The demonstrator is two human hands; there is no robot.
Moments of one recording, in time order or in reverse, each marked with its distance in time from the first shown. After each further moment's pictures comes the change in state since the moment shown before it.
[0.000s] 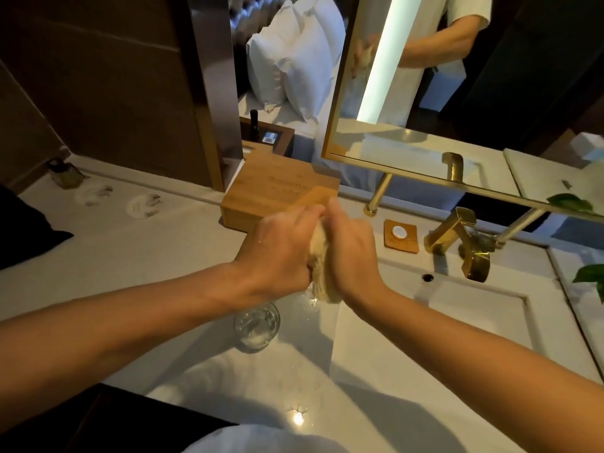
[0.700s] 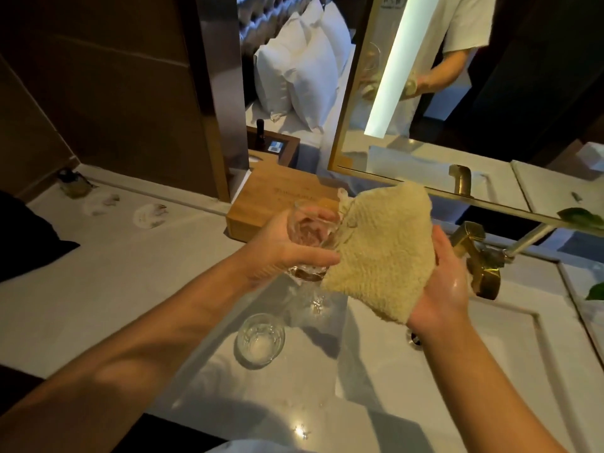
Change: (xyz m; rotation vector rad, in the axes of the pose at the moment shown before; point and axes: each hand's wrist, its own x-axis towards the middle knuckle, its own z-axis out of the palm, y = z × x) left_hand 0.020 -0.022 -0.010 -1.201 -0.207 -0.565; right_hand 0.001 0.015 -0.077 1.050 0.006 0.545
